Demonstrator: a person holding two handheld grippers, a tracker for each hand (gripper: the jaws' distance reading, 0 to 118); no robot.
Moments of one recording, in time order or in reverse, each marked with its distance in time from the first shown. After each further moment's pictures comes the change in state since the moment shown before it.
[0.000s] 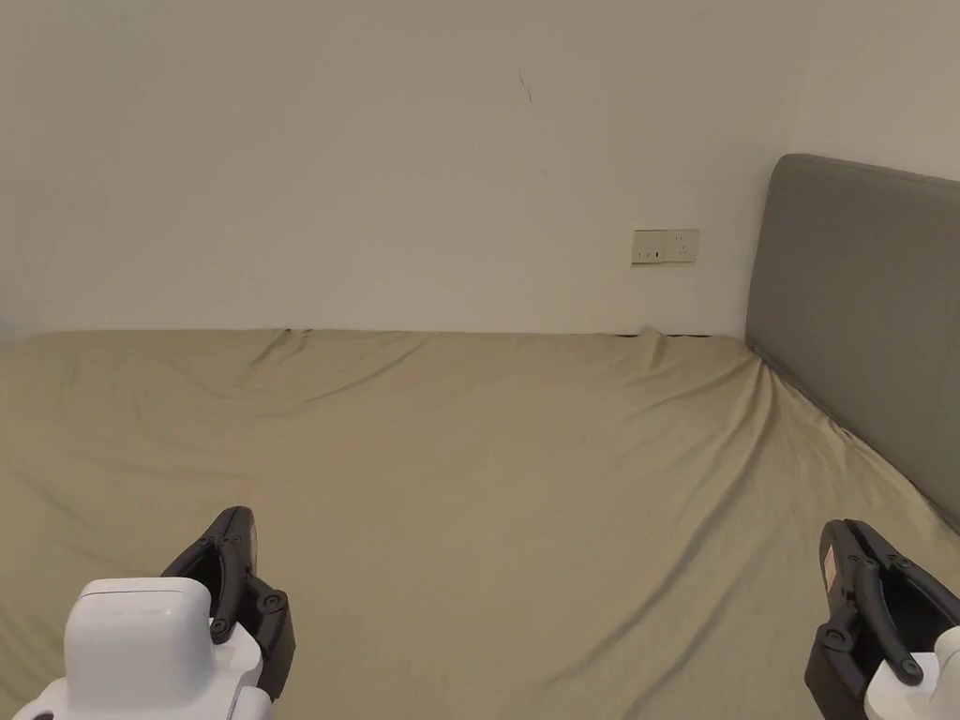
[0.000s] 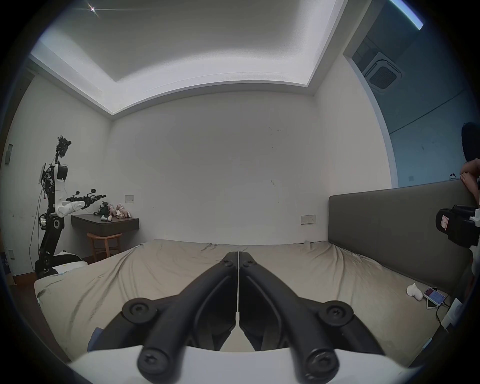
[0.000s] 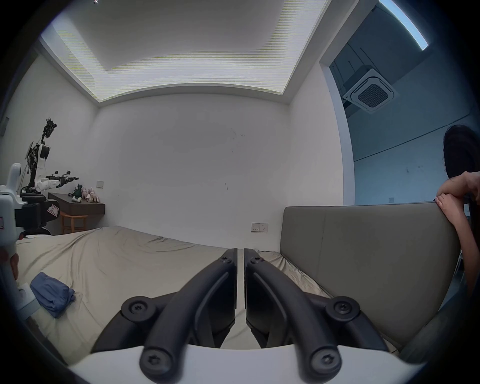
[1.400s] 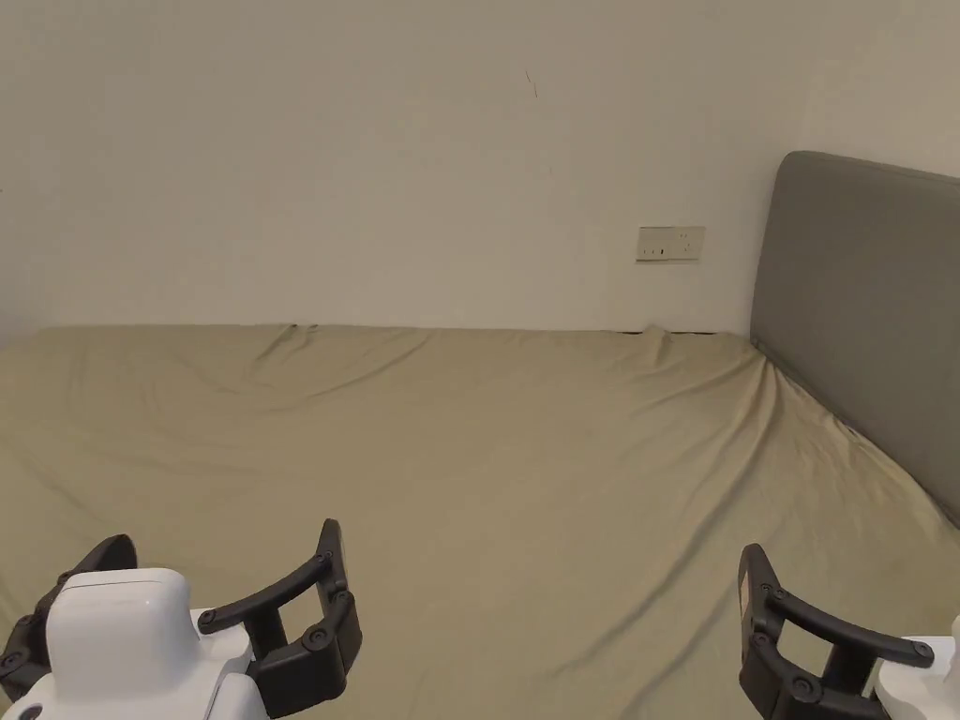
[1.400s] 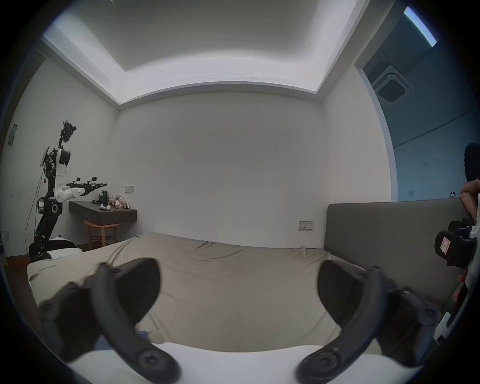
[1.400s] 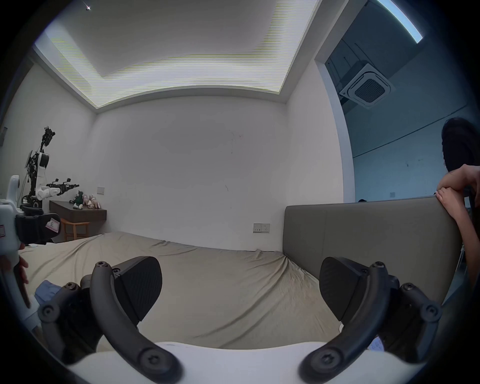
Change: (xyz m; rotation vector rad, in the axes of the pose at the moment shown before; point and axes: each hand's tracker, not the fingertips) left arm -0.010 -0.001 0.005 0.000 -0.004 0.080; right arm 0.001 0.006 0.004 -0.001 0.007 -0.038
